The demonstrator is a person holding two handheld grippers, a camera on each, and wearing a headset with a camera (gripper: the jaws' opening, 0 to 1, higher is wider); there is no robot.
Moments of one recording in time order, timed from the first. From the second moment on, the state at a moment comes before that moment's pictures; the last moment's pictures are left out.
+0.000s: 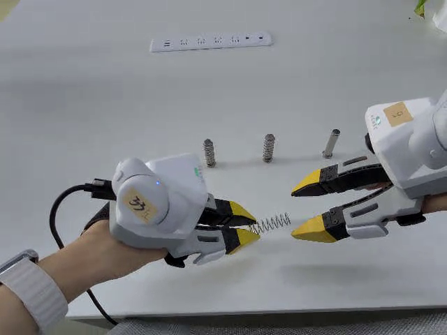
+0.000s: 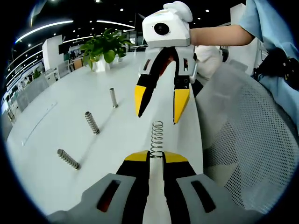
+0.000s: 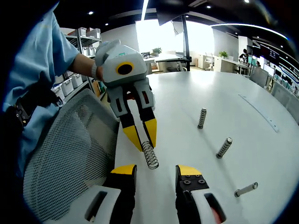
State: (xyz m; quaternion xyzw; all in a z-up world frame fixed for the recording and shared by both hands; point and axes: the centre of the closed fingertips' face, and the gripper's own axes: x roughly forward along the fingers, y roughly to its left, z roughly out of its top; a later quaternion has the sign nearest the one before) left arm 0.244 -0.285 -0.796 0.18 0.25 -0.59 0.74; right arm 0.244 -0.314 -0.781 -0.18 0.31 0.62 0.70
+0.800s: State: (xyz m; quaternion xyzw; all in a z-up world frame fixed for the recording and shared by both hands) left arm 0.239 -0.292 -0.797 0.19 0.25 -0.61 0.73; right arm 0.235 -0.314 -0.785 -0.22 0.31 0.65 0.66
